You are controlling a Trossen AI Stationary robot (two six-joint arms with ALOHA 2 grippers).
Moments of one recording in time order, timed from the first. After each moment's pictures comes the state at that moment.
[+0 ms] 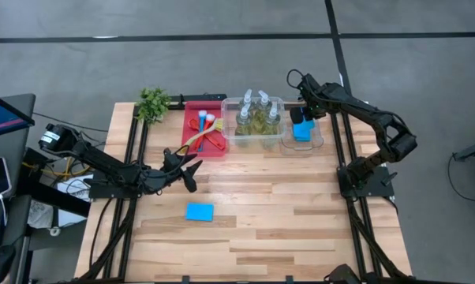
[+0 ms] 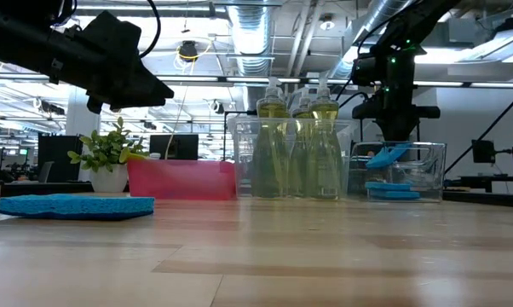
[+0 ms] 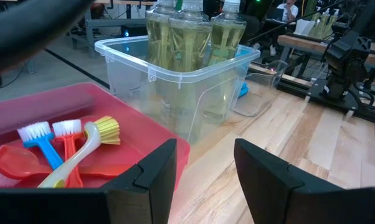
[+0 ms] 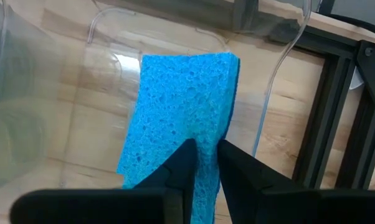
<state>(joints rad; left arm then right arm) -0.36 1.12 0.23 0.63 -0.97 -0.32 -0.93 1.41 1.09 -0.94 0.11 0.37</state>
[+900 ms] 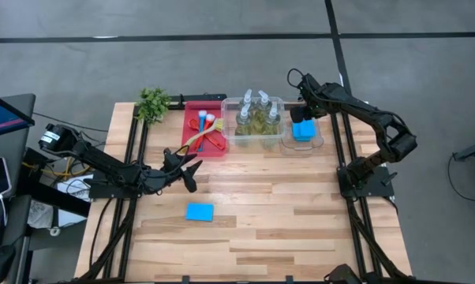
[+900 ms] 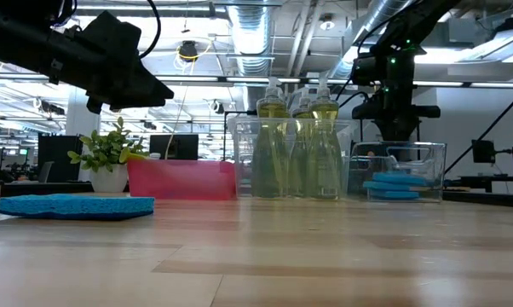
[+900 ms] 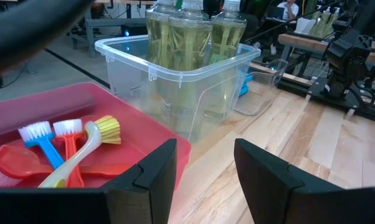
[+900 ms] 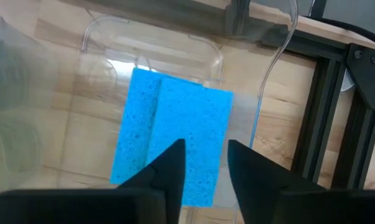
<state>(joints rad) -0.36 1.12 0.23 0.62 -0.97 -0.32 -0.93 1.41 1.09 -0.93 0.14 0.39</state>
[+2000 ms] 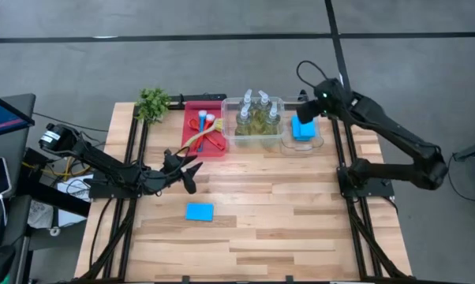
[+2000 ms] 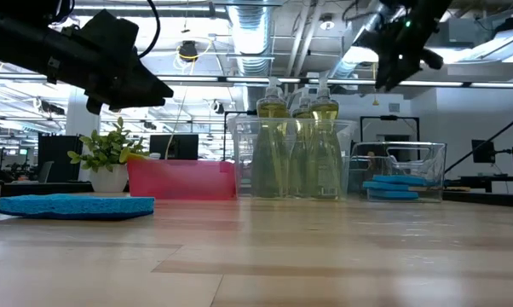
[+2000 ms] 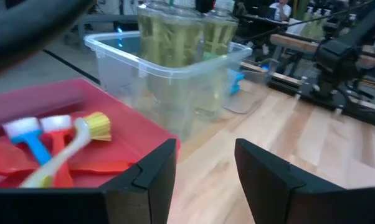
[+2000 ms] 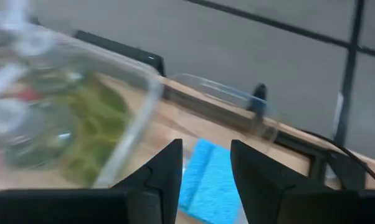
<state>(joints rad) -0.38 1.12 0.23 0.62 -0.96 -0.35 -0.72 0.98 1.09 -0.85 0.27 0.33</state>
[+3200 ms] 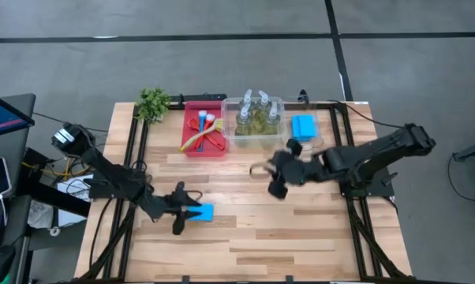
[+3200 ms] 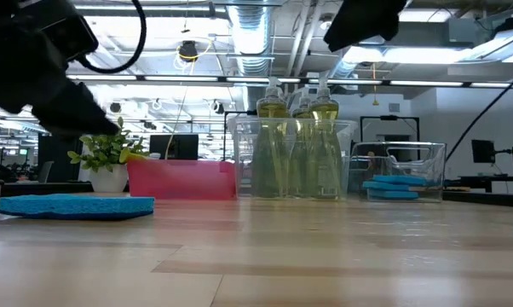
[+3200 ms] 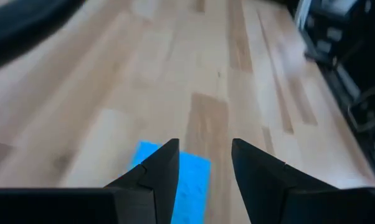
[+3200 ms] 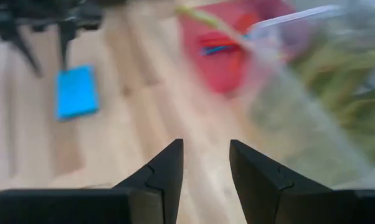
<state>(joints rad) -0.68 1.33 0.30 0.49 -0.54 -0.57 0.29 1.16 1.09 -0.62 0.58 0.44</state>
